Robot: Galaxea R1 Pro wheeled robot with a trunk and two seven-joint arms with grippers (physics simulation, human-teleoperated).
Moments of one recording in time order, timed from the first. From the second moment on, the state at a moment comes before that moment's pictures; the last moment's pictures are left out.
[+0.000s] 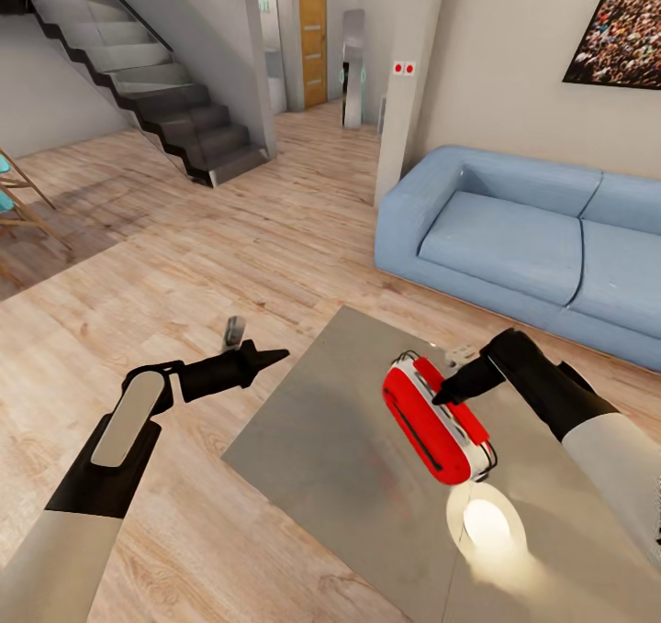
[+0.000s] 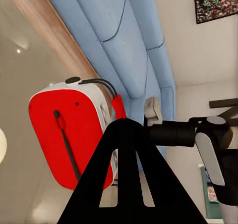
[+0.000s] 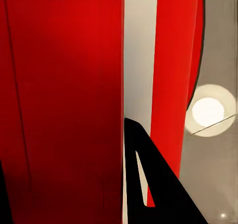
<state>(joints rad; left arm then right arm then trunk) -0.68 0.14 -0.10 -1.38 1.29 0.98 -0.04 -1.02 -0.35 0.49 -0.91 0.12 1.05 0.81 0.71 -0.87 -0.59</state>
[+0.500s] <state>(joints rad) -0.68 0.14 -0.10 -1.38 1.29 0.98 -0.04 -1.02 -0.35 0.48 -0.82 0.11 1.05 0.72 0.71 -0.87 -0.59</state>
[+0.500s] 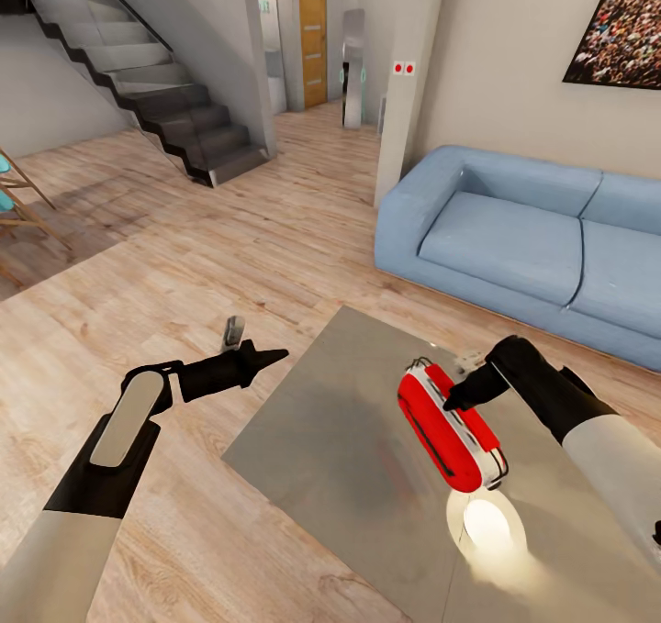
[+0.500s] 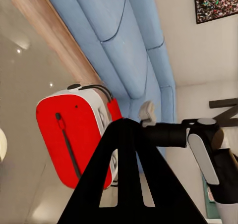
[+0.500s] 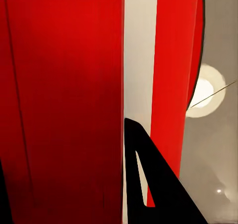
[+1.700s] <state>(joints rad) -0.68 0.17 -0.14 -1.35 1.22 0.98 -0.05 -0.98 -0.34 0.46 -0.74 0.09 1.05 0.73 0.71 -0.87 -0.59</state>
